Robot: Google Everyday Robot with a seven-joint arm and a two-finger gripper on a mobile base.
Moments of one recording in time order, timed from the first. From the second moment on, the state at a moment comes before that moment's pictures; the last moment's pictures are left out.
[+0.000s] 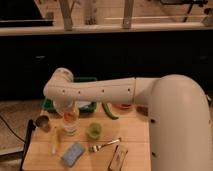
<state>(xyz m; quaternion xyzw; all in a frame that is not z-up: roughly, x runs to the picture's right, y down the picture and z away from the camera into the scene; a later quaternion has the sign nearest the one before) -0.198 0.125 0.737 -0.17 -0.24 -0.63 0.72</state>
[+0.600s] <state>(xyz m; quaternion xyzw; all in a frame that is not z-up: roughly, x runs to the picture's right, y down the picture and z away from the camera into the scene) -0.196 0.124 0.738 -0.17 -0.25 -0.63 0.71</state>
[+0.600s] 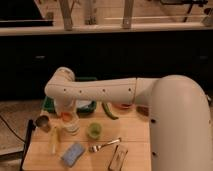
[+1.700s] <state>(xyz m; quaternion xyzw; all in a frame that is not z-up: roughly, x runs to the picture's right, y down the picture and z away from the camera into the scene) -0.193 0.121 0.741 -0.17 -0.26 -0.63 0.71</state>
